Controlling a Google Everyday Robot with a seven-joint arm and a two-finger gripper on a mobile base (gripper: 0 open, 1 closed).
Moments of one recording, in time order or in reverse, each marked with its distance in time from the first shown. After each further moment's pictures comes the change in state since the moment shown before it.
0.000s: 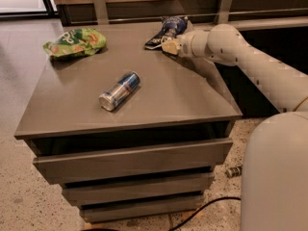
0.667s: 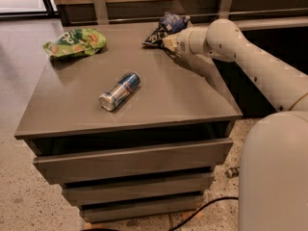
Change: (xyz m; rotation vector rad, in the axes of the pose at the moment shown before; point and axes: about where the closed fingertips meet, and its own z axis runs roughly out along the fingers) arm -0.013 0.012 0.003 -0.056 -0.009 -0.042
